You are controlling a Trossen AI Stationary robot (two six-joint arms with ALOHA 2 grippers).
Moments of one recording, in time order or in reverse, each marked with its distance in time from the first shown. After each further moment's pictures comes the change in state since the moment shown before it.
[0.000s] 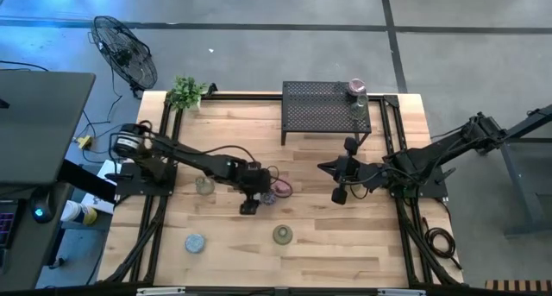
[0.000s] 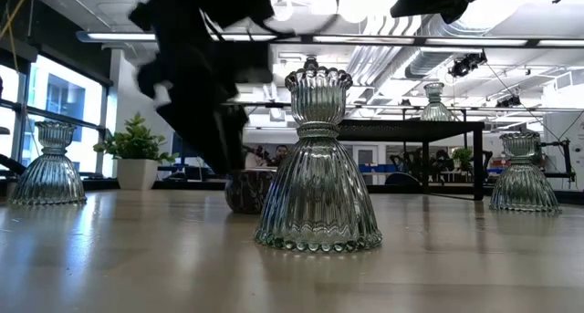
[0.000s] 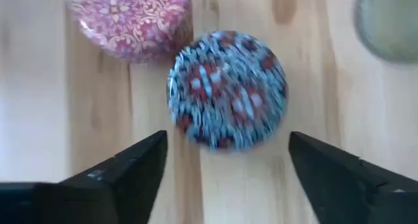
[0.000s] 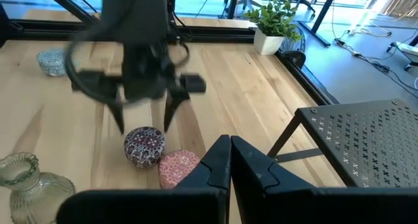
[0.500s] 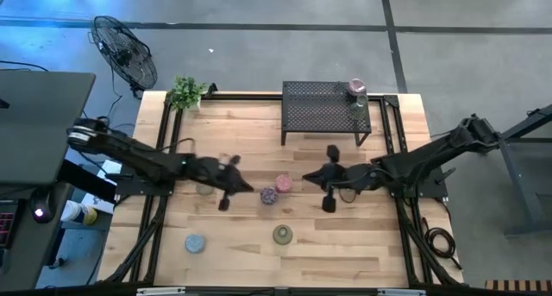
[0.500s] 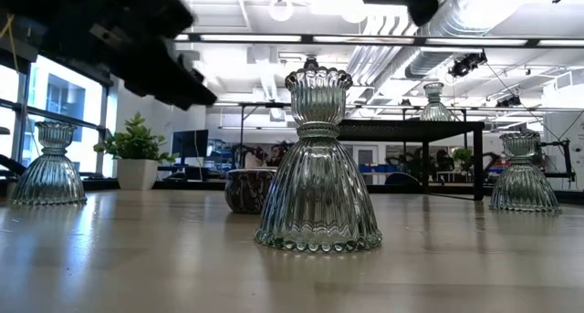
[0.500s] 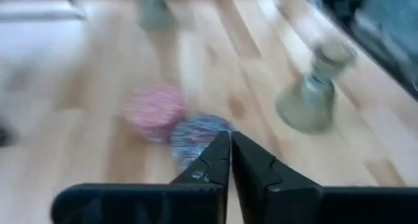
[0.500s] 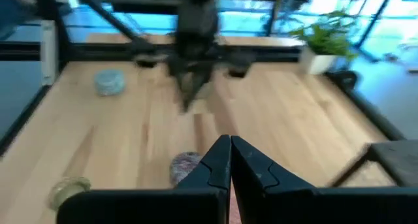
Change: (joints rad) left arm 0.000 -0.477 -0.650 0.873 -0.006 0.043; right arm -0.047 0.153 0.011 0.254 -0.199 -0.056
